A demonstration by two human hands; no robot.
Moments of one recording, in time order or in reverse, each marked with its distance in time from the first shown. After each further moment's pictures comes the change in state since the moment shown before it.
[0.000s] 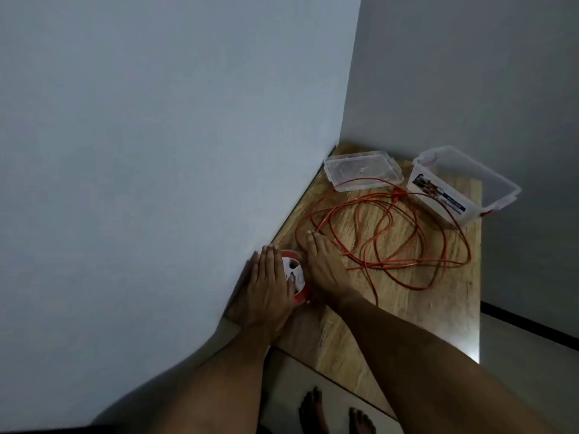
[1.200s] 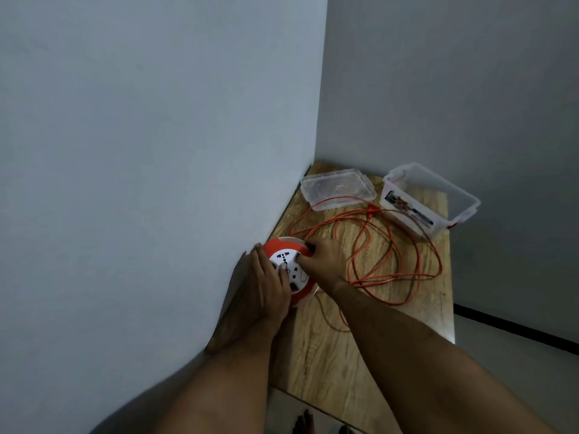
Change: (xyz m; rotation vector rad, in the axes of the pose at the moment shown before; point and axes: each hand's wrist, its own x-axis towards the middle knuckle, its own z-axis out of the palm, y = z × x) left_hand 0.068 0.046 -0.011 -0.470 0.136 -0.252; right_hand 0.035 0.029 -0.067 0.508 0.192 0.382
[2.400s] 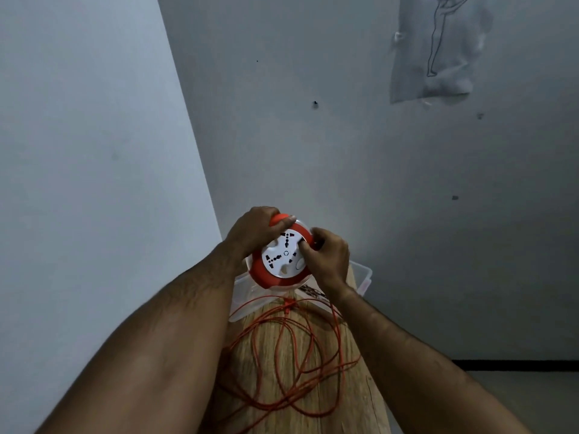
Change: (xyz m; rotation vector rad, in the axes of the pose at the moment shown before) left_hand 0.213 0.354 -0.060 -0.070 -0.310 0.814; right_hand 0.105 0.037 -0.258 0.273 0.723 0.016
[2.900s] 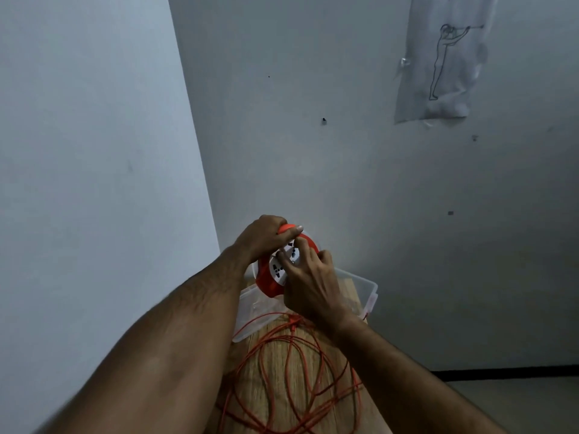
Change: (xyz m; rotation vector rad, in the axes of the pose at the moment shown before) left_hand 0.022 -0.041 -0.013 -0.124 -0.072 0.053; right_hand -0.024 -0.029 0.041 -0.824 -0.191 -0.687
